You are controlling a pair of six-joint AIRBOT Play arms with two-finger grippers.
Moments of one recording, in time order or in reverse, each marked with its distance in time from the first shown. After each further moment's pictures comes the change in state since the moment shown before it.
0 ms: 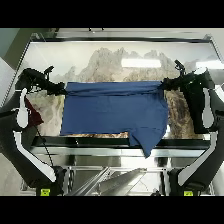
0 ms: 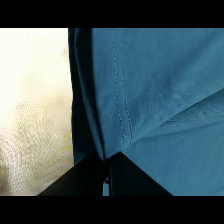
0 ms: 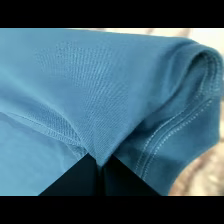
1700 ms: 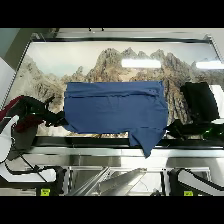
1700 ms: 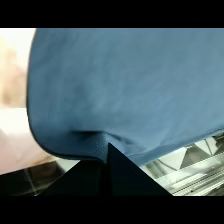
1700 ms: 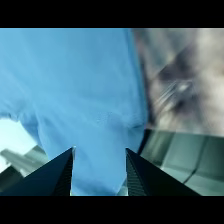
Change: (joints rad) left arm 0.050 0.516 -0.821 0.005 0.018 -0.043; right arm -0.304 0.780 -1.259 0.016 -0.004 0.058
